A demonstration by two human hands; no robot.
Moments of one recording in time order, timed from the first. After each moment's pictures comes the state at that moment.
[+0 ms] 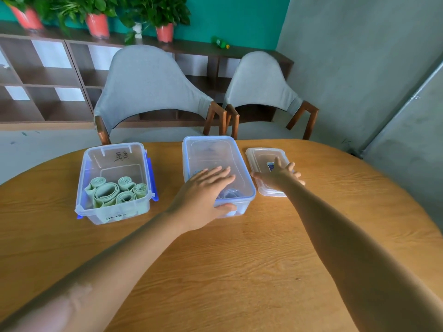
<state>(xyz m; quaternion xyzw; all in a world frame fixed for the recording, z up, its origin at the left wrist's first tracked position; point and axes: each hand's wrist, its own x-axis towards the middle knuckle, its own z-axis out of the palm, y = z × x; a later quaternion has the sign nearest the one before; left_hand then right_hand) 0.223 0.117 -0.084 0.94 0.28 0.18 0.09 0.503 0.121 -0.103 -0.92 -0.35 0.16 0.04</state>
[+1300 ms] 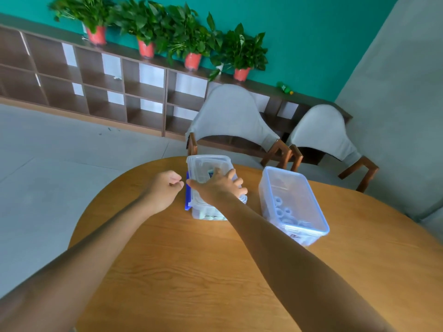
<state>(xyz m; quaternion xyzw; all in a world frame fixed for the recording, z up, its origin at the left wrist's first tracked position) -0.047 0.152 -0.057 0.67 0.59 0.31 0.32 0.109 0.161 -0.038 -0.82 -0.56 0.11 0.04</state>
